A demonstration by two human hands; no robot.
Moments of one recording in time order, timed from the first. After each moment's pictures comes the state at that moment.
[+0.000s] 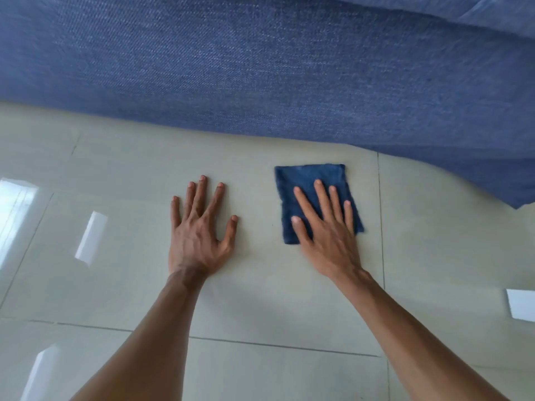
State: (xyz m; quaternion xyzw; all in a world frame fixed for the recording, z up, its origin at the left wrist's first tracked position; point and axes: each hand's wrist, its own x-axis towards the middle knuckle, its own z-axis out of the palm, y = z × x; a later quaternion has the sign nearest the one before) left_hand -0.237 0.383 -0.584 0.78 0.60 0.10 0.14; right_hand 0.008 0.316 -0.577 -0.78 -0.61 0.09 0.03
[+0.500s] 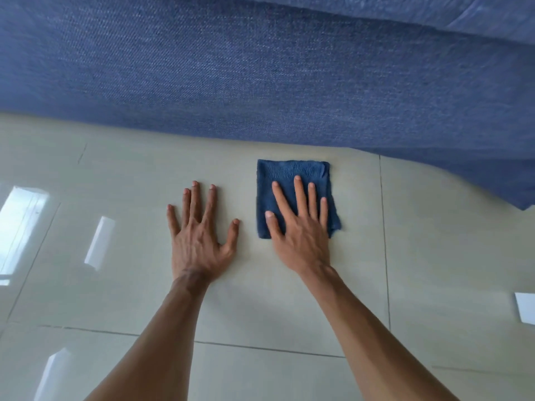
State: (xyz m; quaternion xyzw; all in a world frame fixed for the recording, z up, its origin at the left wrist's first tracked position) left_hand -0.236 0.383 -0.588 0.75 0.64 0.09 0.12; right_hand -0.045 0.346 -0.583 -0.79 -0.60 0.08 0.08
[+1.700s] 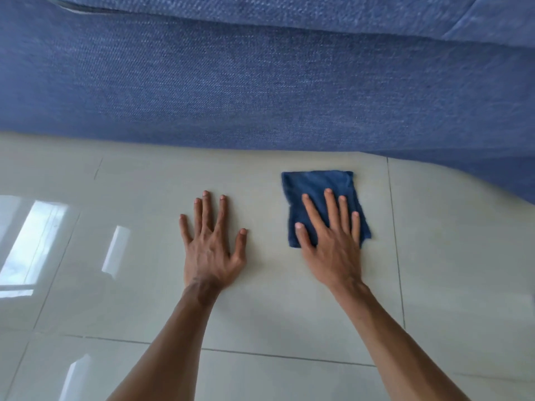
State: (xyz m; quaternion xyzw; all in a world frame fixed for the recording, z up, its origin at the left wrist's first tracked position) left_hand -0.237 0.383 -0.586 0.77 0.62 0.07 0.14; right_hand -0.013 0.319 -0.583 -0.82 -0.56 0.08 0.08
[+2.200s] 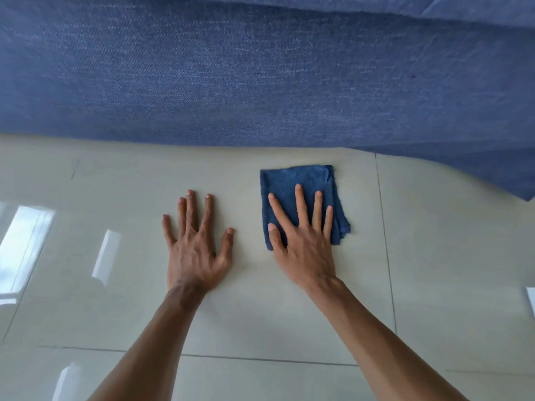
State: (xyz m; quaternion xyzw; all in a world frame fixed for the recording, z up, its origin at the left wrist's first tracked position) left_hand -0.235 0.382 -0.585 0.77 0.62 0.07 0.14; right_hand -0.039 0.329 -0.582 -0.79 -0.60 0.09 0.06
